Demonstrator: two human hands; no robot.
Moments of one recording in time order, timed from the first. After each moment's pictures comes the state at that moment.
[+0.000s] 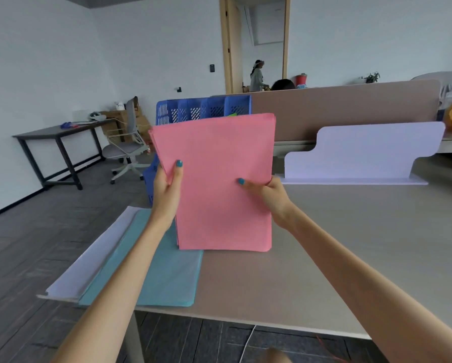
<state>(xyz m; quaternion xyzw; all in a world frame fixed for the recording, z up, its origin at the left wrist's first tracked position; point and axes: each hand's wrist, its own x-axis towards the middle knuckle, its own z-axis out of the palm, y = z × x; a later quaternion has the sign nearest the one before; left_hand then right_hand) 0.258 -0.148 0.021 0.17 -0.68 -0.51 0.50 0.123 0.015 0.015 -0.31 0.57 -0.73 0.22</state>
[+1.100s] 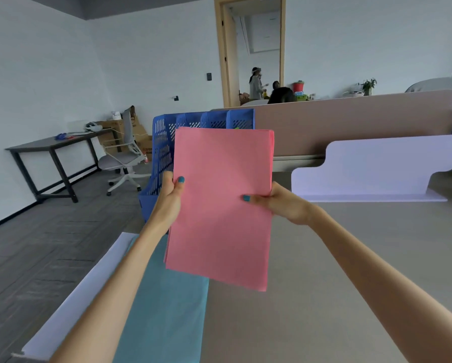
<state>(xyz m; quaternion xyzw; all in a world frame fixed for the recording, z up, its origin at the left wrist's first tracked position) 0.212 -0.217 0.036 0.20 -0.78 -0.45 0.37 0.063 -0.015 0.044 -0.45 0.66 -0.54 0.26</state>
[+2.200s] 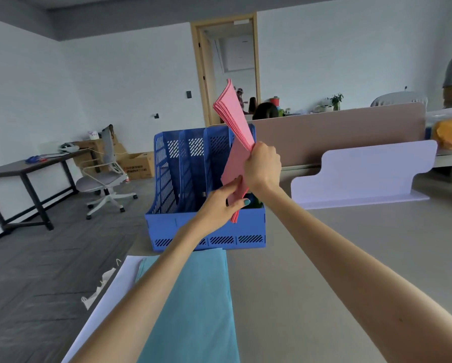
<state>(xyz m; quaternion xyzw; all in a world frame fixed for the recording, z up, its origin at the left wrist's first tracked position) 0.176 -0.208 0.051 -0.01 -0.91 -0.33 0.23 0.107 -0.105 0.118 -0.23 0.84 -0.44 -0.24</state>
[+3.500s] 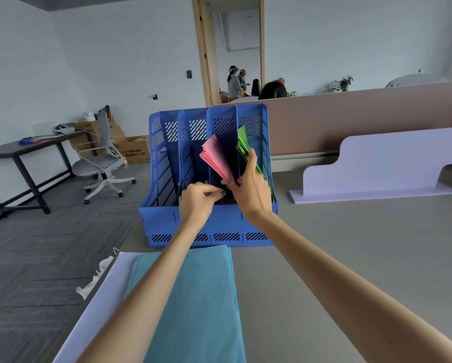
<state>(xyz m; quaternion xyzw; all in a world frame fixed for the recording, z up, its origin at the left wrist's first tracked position) 0.140 -0.284 0.003 0.18 -0.84 -0.35 0.37 0.062 -0.176 0.014 -0.29 0.83 -0.43 -0.18</state>
